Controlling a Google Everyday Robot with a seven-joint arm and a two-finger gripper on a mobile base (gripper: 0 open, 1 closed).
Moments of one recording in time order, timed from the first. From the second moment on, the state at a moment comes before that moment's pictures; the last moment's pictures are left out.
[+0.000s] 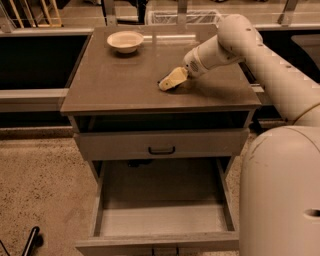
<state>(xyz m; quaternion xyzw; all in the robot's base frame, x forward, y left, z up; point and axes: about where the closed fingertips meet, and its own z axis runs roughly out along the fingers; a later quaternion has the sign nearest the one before) 0.784 -0.059 0.812 -0.44 0.80 0.21 0.36</state>
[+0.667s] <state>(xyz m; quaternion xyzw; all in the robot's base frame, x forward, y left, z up) 0.783 -0.058 0.815 -0.44 0.80 0.21 0.36</state>
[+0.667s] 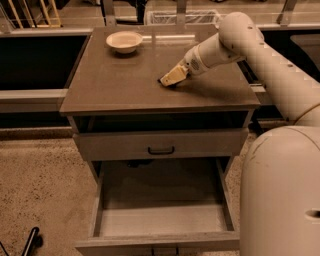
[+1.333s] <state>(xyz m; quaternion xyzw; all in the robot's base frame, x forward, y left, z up) 0.739 -0.074 0.883 -0.45 0.75 0.22 0.44</state>
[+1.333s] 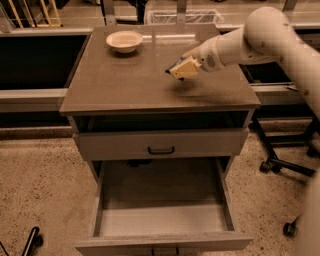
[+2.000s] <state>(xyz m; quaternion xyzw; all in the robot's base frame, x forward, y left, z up) 0.578 -0.065 0.913 -0.52 0.66 0.23 0.50</state>
